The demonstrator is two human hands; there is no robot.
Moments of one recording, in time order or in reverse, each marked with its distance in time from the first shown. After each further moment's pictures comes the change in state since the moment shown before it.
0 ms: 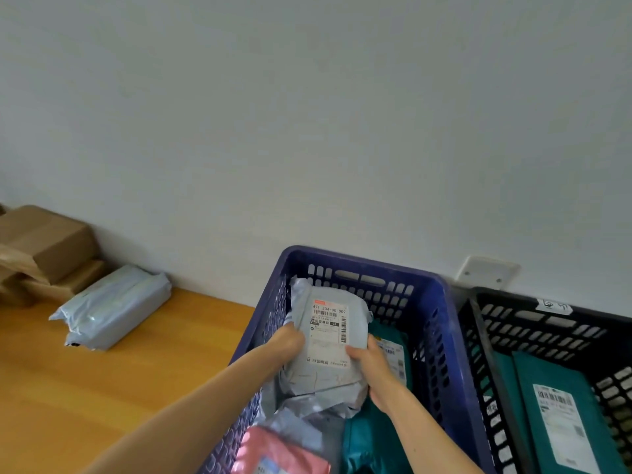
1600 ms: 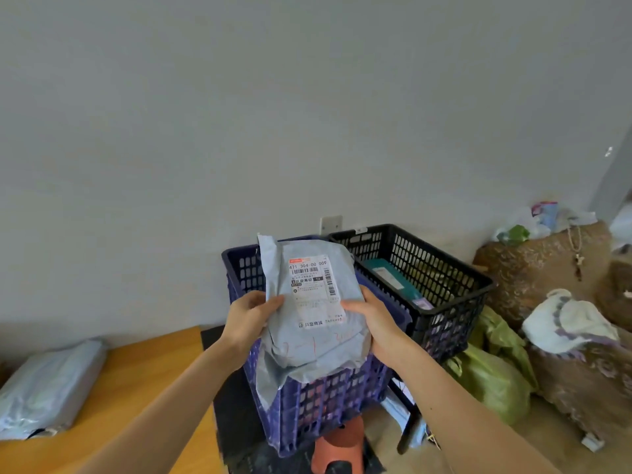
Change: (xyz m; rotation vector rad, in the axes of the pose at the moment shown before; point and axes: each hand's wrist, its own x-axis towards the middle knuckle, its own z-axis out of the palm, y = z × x) left_hand -0.243 -0.122 -0.140 -0.476 -0.414 0.647; right_hand -0.377 0.017 0.123 0.257 0.442 -0.409
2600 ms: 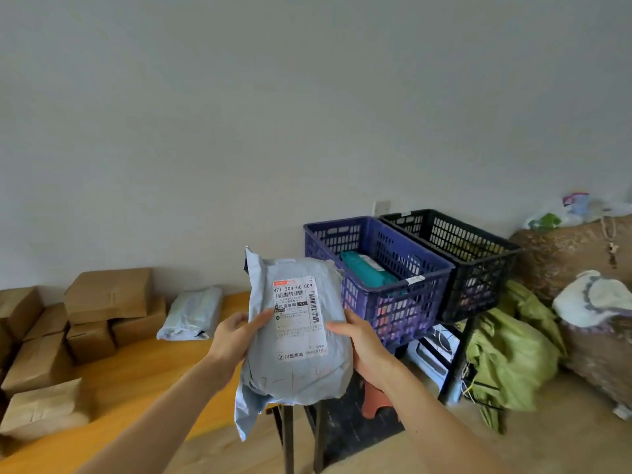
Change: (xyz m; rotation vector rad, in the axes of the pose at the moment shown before) left_hand -0.264 -0.029 -0.238 0.013 0.089 -0.076; right_hand -0.256 0.083 0.211 0.069 -0.215 0.069
